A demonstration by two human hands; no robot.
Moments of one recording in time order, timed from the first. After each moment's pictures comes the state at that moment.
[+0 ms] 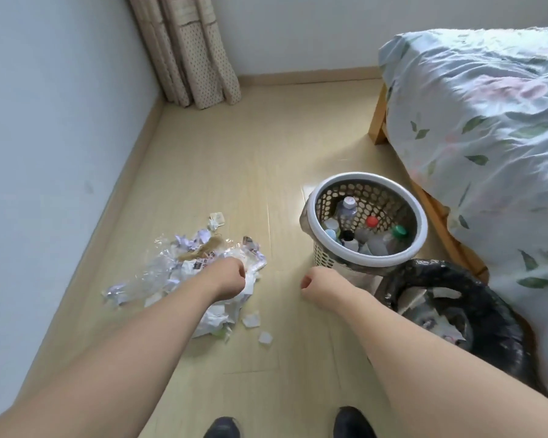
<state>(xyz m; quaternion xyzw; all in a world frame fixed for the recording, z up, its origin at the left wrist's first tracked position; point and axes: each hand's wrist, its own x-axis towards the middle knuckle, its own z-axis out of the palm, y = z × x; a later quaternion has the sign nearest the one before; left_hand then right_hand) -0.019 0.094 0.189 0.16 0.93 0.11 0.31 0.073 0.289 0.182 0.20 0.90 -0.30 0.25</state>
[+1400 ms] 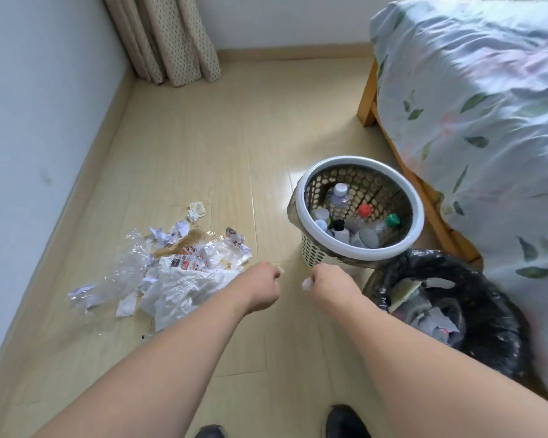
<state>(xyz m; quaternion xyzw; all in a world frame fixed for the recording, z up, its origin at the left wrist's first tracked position) -0.005 0.157 0.131 0.25 0.89 0.16 0.34 0.064 0.307 0.133 0.25 0.91 -0.25 0.24</state>
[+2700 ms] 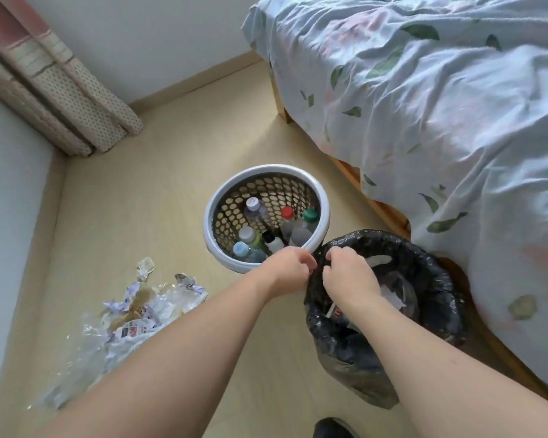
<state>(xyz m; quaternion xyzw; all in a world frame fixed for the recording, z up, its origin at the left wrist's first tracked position) 0.055 0.384 0.178 0.34 0.85 0.14 0.38 0.153 0.468 0.132 0.40 0.87 -0.29 0.01</state>
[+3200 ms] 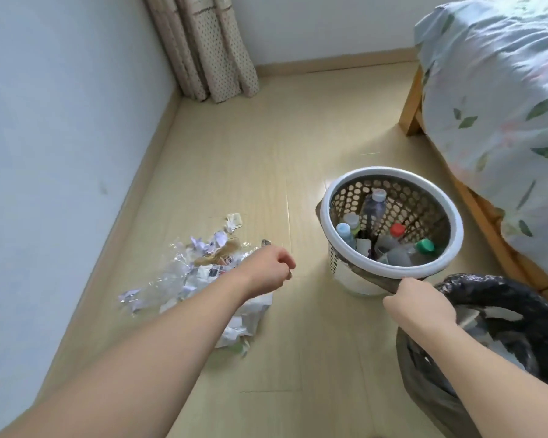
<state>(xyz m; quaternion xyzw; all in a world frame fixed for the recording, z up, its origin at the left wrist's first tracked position) -0.048 0.138 0.184 0.13 0.87 0.32 0.34 0.079 0.361 0.147 0.35 0.91 -0.15 0.17</state>
